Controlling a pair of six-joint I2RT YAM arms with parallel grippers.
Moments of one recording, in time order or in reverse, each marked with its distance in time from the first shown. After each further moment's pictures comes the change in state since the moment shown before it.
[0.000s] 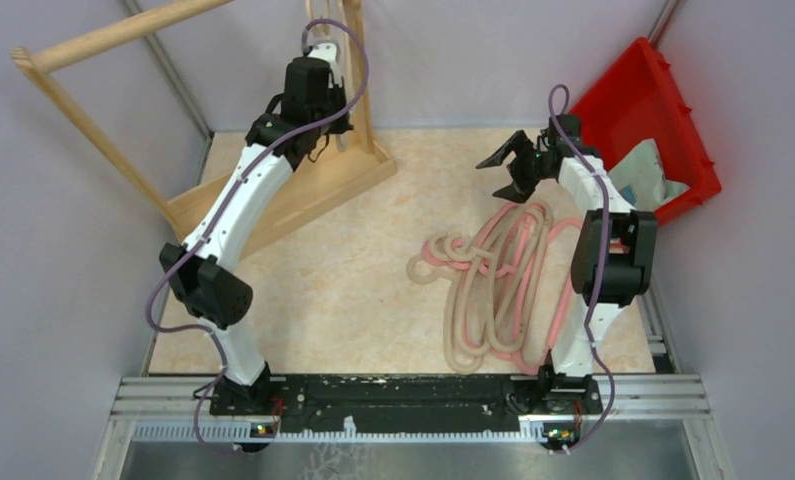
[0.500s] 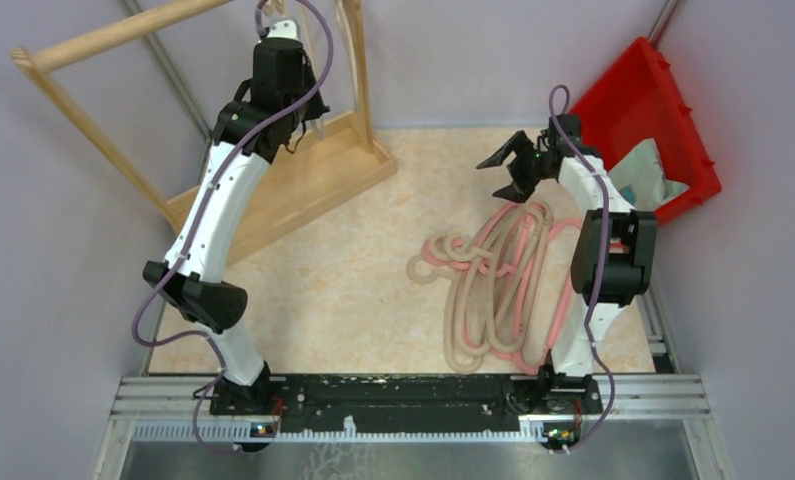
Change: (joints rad) left arm 0.019 -0.064 0.159 -0.178 -0.161 -0.114; right arm -0.001 0.000 -0.003 -0.001 0.001 0.008
